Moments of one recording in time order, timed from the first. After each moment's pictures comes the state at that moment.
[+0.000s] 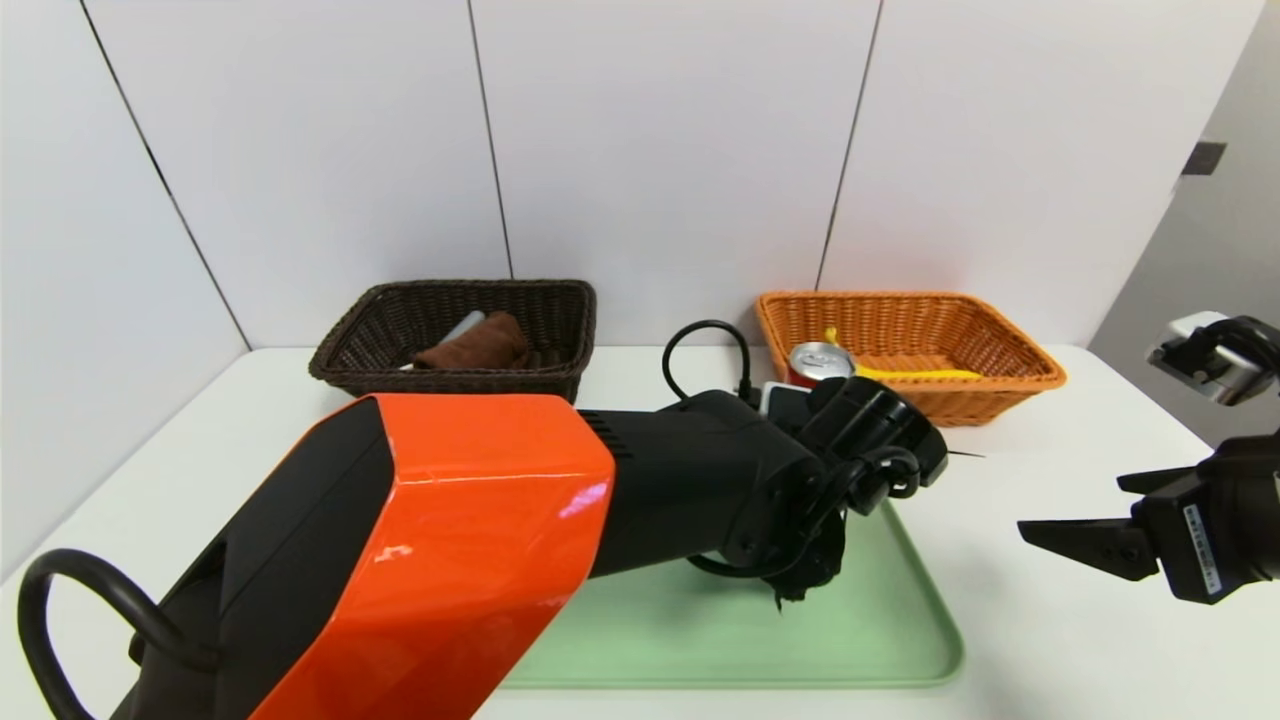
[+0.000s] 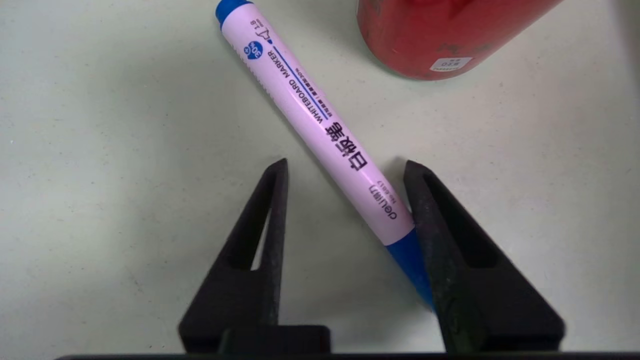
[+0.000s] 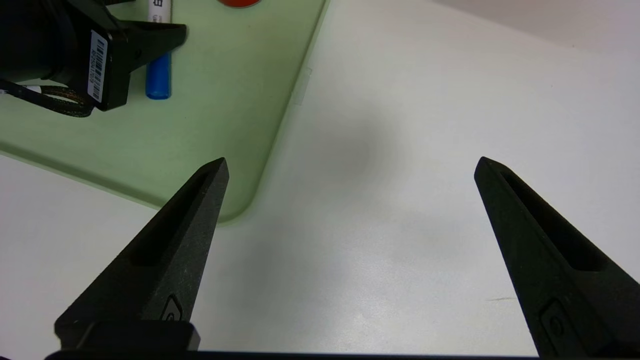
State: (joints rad) left arm -1.02 2.37 -1.98 0.51 0.47 -0.56; right arm 0.20 1.23 -0.84 0.34 0.07 -0.12
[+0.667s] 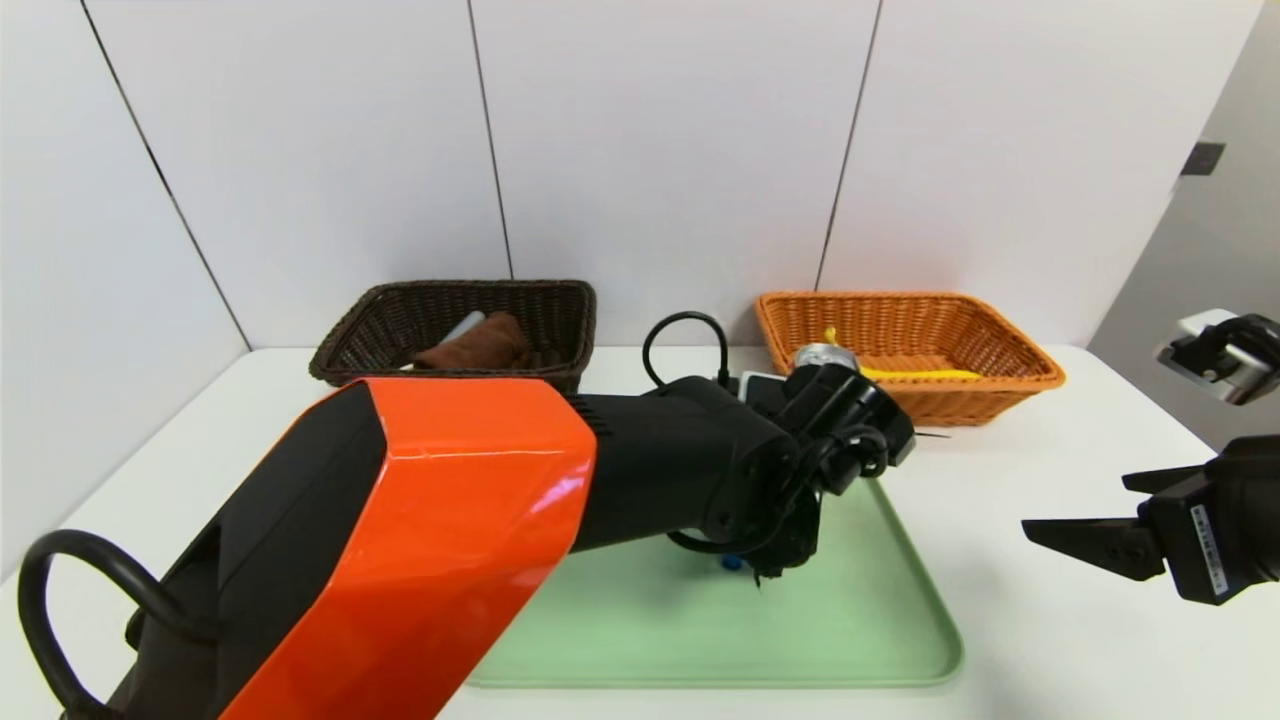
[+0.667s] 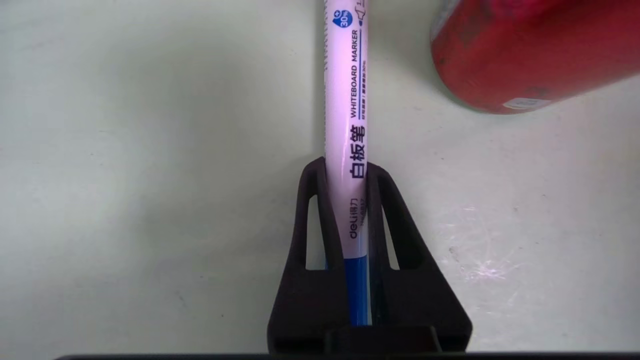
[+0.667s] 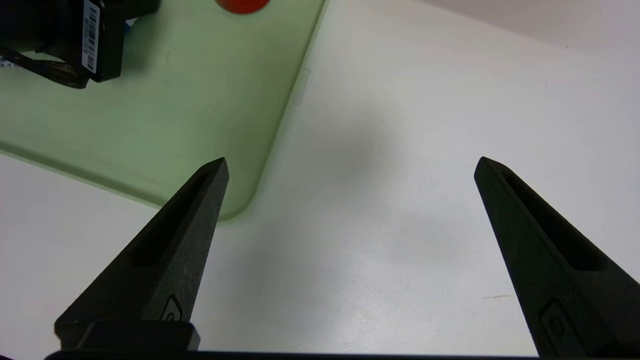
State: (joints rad) left arm -0.97 2.37 -1.97 0.53 0.48 -0.56; right arm 0.20 1.22 -0.84 0.34 0.07 -0.12
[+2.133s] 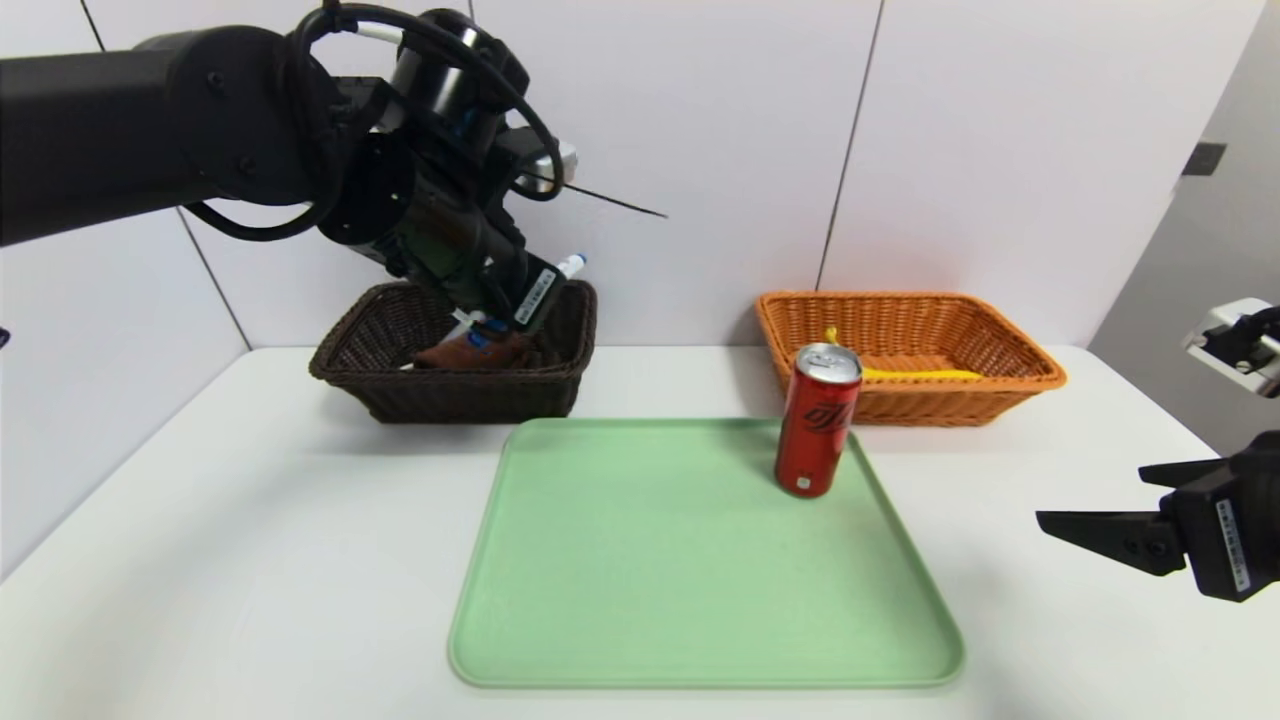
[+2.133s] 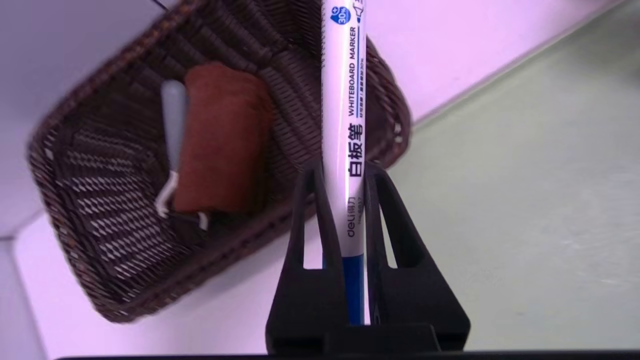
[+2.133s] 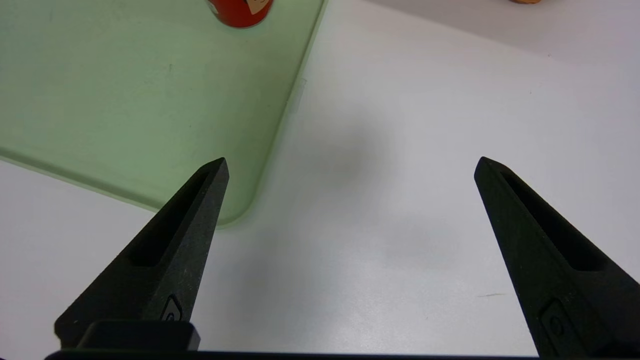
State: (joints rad) left arm -0.52 1.95 -1.97 0.66 0.21 0.23; right arm 0.18 1.19 -0.84 0.34 0.07 -0.12
